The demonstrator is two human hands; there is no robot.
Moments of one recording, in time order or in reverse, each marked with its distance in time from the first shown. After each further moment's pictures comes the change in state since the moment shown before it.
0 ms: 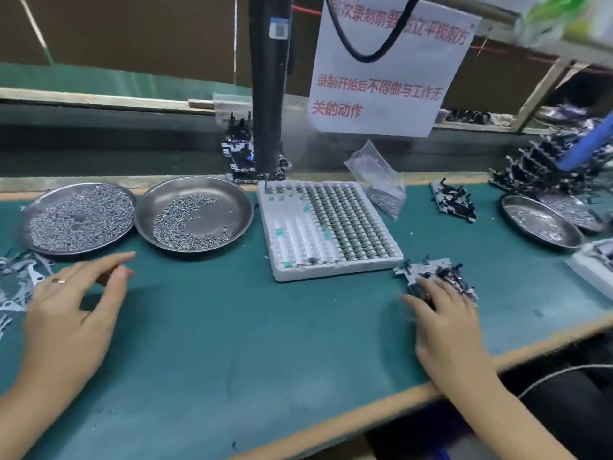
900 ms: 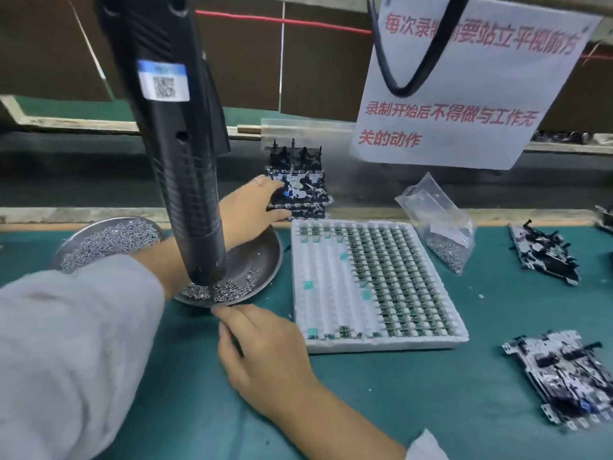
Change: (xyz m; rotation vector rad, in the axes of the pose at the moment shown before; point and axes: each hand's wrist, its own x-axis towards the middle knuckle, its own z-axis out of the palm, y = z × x) left_hand 0.187 0.071 0.144 0.449 -0.502 0.132; right_hand 0.100 -0.192 0.066 0.882 0.122 -0.403
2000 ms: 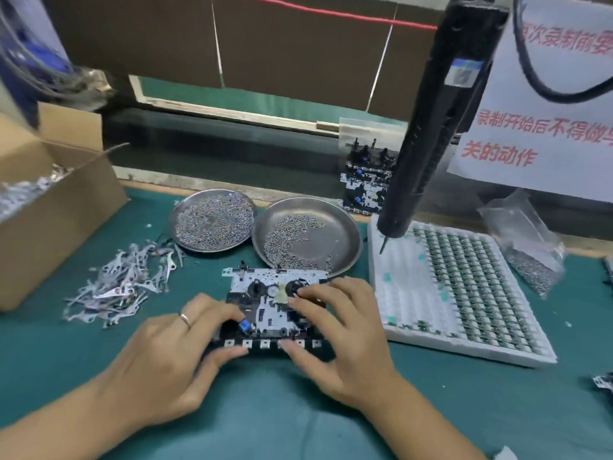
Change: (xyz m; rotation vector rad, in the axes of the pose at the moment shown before) left_hand -0.265 -0.056 -0.035 0.049 0.307 0.299; right_hand -0.006 -0.003 -0.013 0.030 0.014 -0.276
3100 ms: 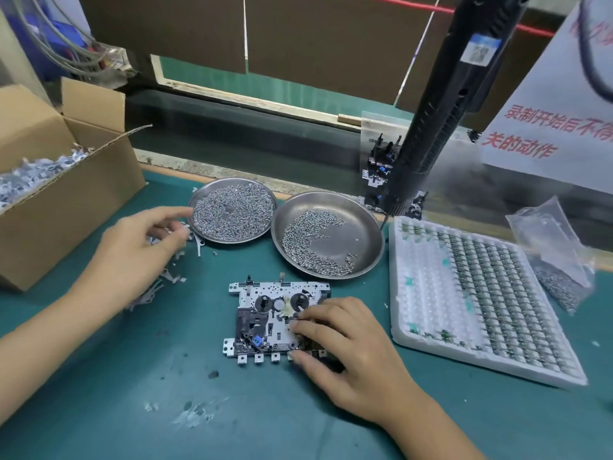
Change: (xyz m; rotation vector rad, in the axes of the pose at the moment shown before) left_hand 0.022 -0.089 -0.017 -0.314 0.184 -0.841; right_hand -0.001 -0.004 0.005 0.106 -0.301 -0.013
